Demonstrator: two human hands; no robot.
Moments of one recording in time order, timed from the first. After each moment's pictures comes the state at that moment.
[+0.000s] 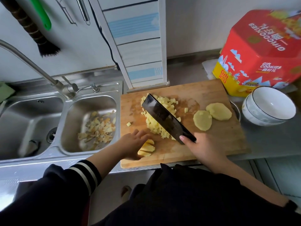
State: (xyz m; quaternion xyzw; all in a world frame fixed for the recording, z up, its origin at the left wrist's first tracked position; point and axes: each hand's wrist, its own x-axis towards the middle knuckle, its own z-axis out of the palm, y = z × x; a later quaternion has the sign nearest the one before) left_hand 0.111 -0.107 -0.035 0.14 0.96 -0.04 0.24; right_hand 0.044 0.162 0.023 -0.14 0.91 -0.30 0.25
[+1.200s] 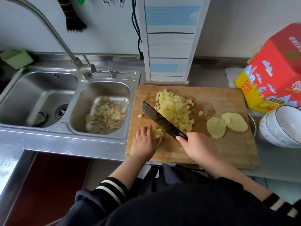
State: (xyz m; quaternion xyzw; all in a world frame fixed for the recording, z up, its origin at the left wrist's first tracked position) left_hand 0.136 -0.054 -0.064 -0.28 0.94 0.19 0.08; right_hand 0.039 0.109 0.019 -0.24 0.94 -0.09 0.24
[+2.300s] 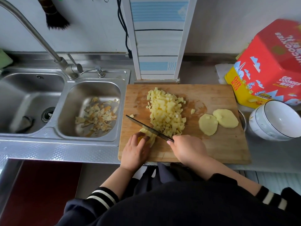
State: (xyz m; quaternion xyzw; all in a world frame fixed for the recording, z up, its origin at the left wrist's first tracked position) left_hand 0.167 -0.061 -0.112 -0.12 0.96 0.18 -0.18; right_hand 0.045 0.102 0.022 -0.35 0.91 0.02 0.24
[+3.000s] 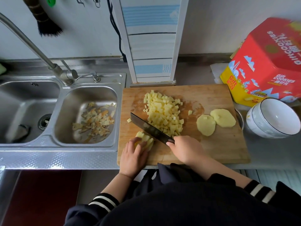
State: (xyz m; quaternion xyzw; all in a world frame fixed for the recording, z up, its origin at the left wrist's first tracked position) left_hand 0.172 -0.064 -0.118 -0.11 0.95 0.20 -0.22; right_hand 0.033 0.101 0.006 -0.27 0.91 -0.04 0.31
